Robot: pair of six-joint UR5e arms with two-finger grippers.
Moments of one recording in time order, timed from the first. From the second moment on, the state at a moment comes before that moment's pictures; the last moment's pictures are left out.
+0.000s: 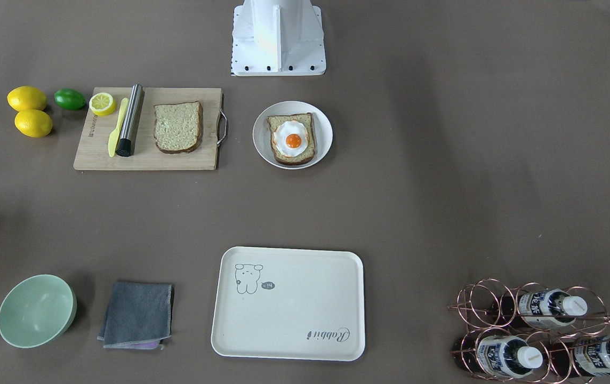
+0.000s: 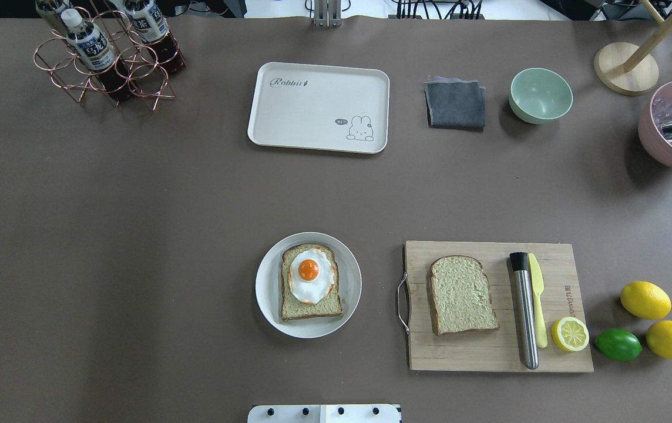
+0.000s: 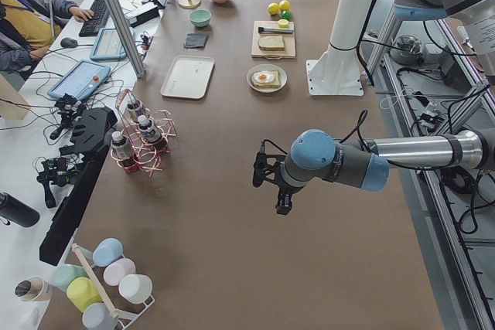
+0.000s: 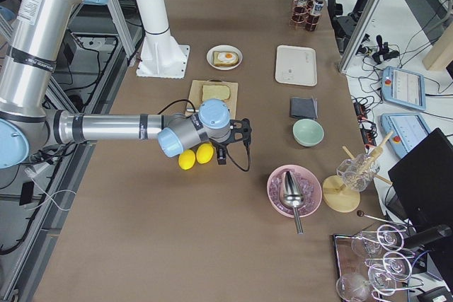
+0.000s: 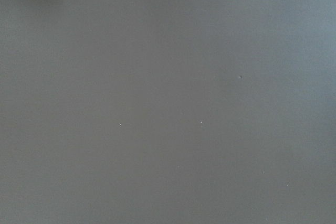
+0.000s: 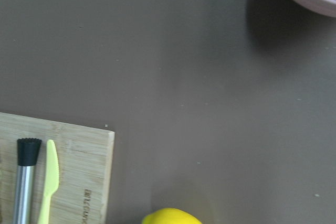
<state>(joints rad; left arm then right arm) -1.59 -1.03 -2.03 -1.89 -2.52 -0.06 1.25 -1.88 1.91 -1.04 2.51 0.55</state>
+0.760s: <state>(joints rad) -1.59 -1.08 -1.94 -1.95 -2.52 -0.07 0.84 -1.69 2.00 -1.00 2.24 1.07</state>
